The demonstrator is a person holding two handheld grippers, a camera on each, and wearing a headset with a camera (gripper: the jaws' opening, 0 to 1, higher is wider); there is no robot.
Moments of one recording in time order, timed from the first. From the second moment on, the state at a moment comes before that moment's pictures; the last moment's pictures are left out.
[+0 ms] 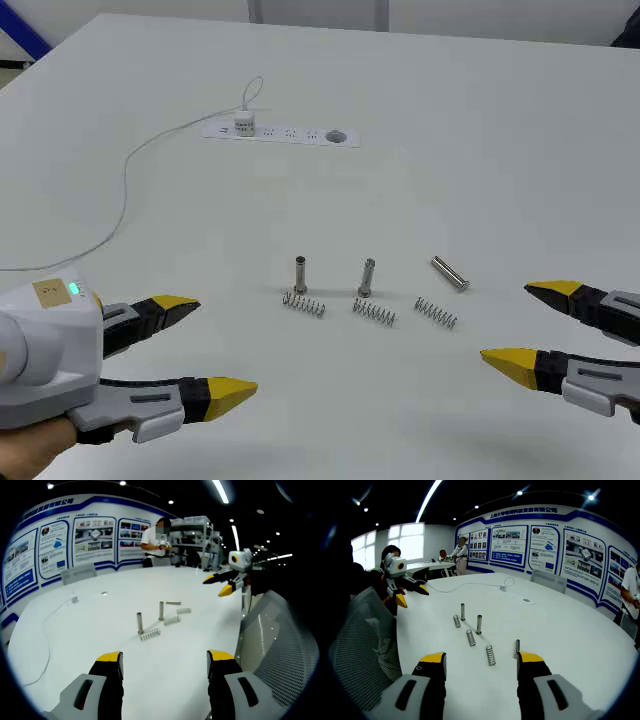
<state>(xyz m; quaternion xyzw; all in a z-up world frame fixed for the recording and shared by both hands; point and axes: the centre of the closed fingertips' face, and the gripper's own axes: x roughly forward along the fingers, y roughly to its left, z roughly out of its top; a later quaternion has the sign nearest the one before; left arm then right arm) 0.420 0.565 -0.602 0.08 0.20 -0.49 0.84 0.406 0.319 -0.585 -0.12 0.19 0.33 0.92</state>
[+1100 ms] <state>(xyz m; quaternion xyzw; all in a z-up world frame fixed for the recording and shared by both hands) 0.418 0.564 -0.601 0.08 0.21 -0.50 0.84 0.407 0.320 -0.587 -0.12 0.20 0.33 0.91</state>
